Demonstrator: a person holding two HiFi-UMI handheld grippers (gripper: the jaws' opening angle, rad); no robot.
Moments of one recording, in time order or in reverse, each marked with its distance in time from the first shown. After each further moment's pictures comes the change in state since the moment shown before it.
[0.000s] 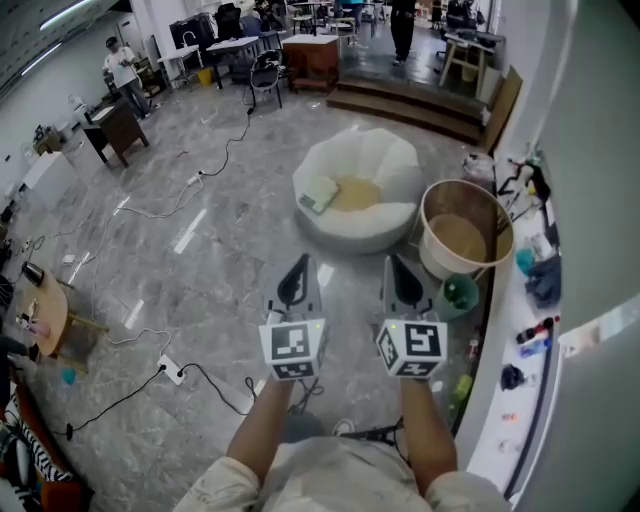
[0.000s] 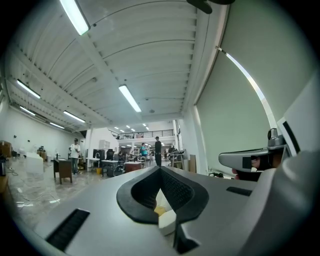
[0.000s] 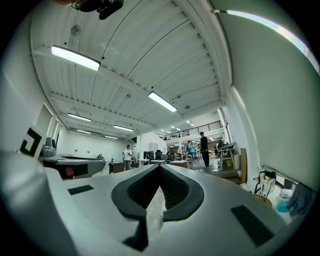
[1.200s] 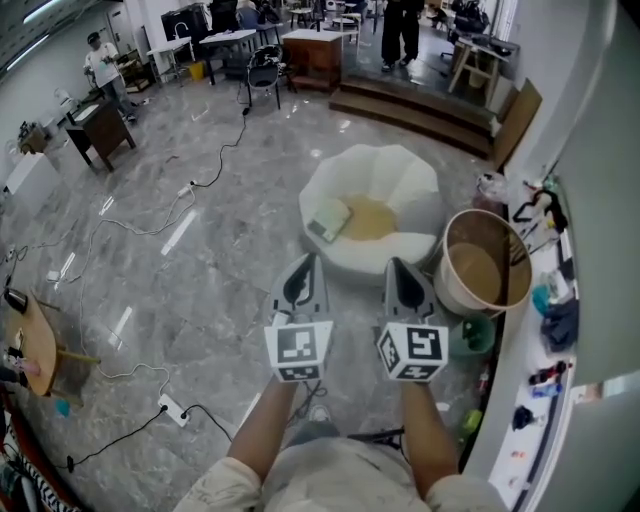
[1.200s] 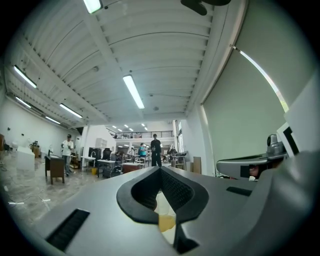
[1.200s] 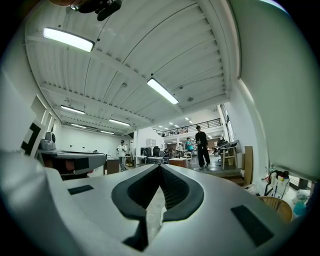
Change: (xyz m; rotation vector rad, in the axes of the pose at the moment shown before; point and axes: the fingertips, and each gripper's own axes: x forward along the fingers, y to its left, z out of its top) left arm 0.228 0.182 -0.019 -0.027 -0.020 -0.033; right arm 0.288 0.041 -0.034 -0.019 0.041 -0.029
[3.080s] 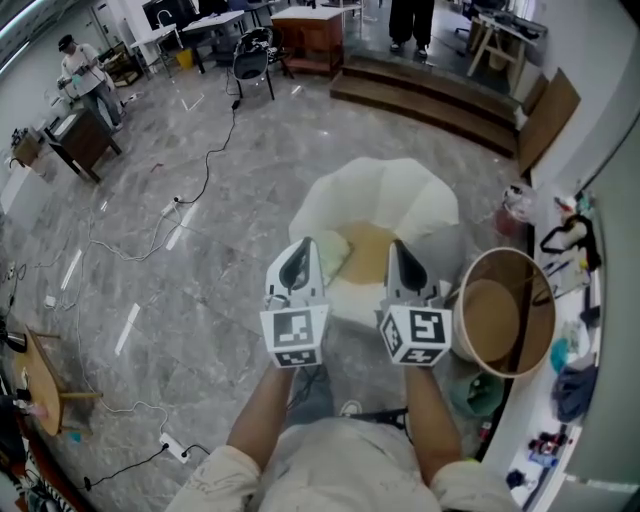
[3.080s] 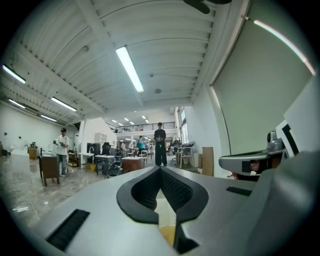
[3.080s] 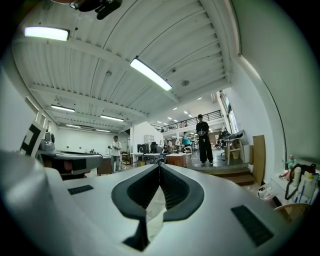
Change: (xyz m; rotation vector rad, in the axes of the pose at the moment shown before) left arm 0.434 0.053 -0.077 0.033 0.092 0.021; right arm 0.398 -0.197 -0.064 0.045 0.050 0.015
